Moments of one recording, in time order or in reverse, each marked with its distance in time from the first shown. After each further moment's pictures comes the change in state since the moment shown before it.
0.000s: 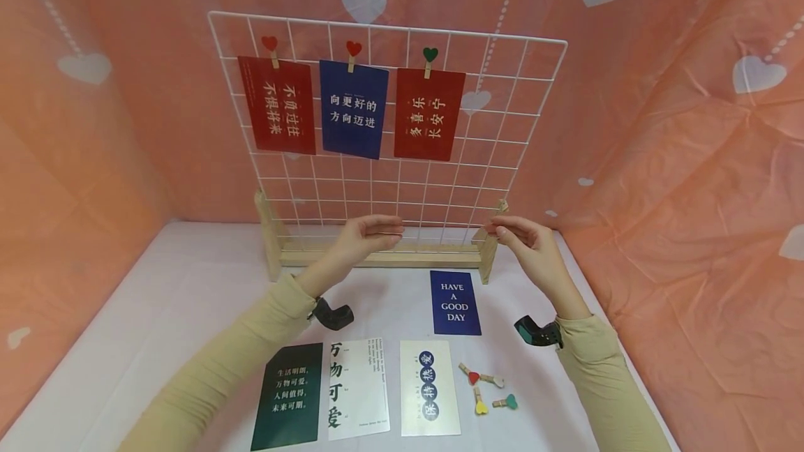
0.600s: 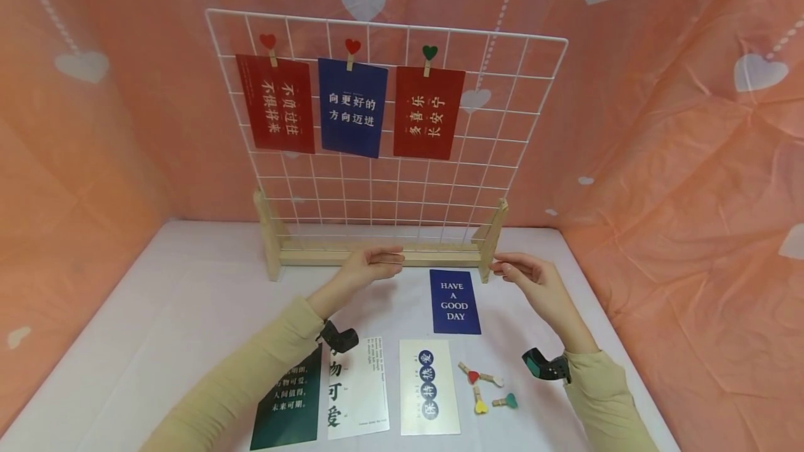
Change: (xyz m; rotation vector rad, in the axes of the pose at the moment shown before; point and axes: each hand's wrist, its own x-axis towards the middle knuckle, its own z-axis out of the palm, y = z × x) left_hand -0.010 -0.054 0.016 -0.029 -0.014 -0.056; right_hand -0.048 0.034 -0.001 -0.056 -0.094 0.175
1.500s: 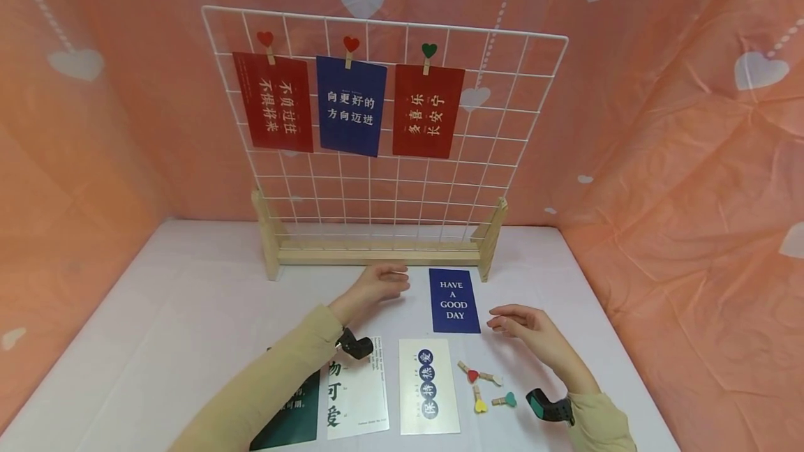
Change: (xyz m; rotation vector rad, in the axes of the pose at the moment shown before) left_hand 0.010 -0.056 0.020 -0.120 0.052 -0.195; right_hand -0.051 0.049 0.020 0.135 -0.229 0.265
